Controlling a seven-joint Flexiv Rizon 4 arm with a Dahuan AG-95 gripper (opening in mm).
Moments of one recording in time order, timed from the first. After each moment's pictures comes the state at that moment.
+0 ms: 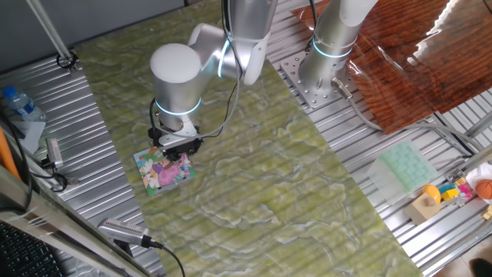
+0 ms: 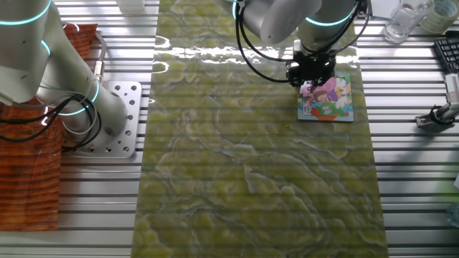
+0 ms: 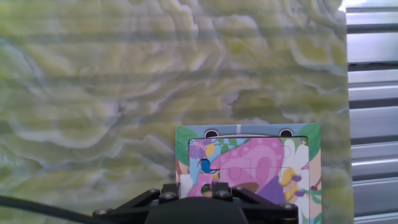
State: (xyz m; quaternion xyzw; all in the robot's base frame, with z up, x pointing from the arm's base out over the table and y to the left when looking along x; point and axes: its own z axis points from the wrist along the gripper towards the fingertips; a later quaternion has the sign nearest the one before) arm 0.567 0.084 0.021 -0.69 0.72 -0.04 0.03
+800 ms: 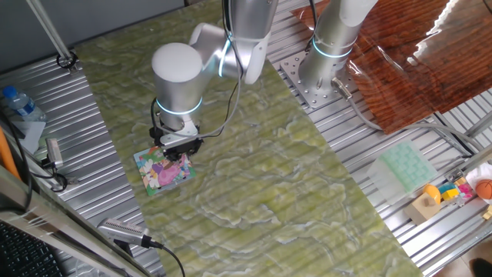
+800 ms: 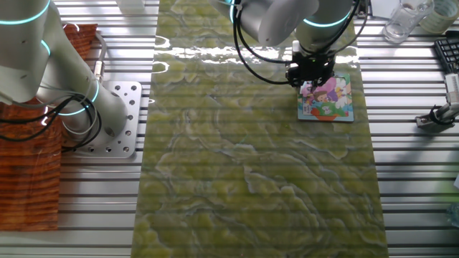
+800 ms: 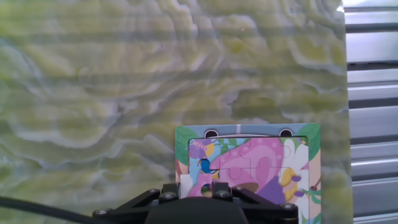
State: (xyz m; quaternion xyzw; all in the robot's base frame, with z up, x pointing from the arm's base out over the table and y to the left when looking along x) arm 0.566 0.084 0.021 -0.69 0.72 -0.04 0.04
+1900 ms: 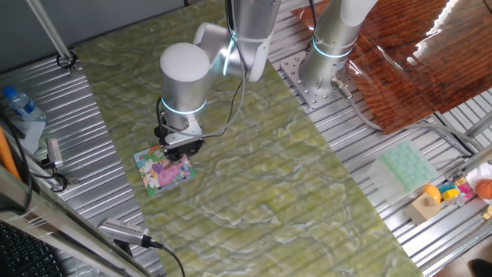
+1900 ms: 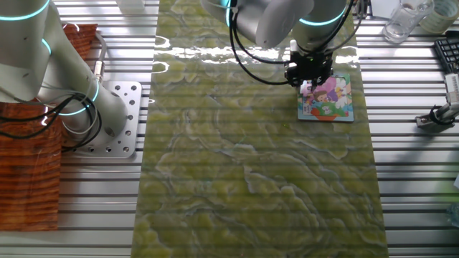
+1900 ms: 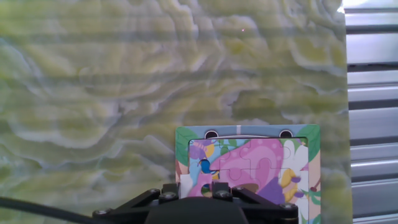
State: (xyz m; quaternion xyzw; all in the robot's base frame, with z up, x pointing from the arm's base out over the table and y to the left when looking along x) arm 0.567 0.084 0.020 -0.69 0.72 -0.06 0.05
